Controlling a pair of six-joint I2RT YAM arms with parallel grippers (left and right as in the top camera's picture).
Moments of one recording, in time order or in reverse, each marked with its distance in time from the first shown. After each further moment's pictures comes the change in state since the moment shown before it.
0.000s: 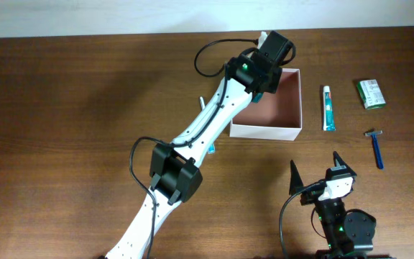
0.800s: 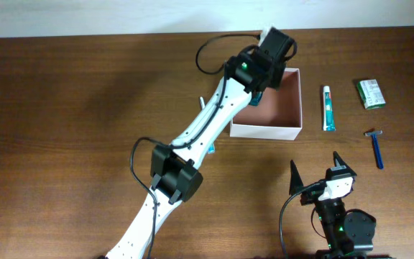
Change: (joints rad) left arm 0.000 0.015 0.082 0.019 0.000 0.011; right arm 0.000 0.000 0.000 0.000 0.000 0.000
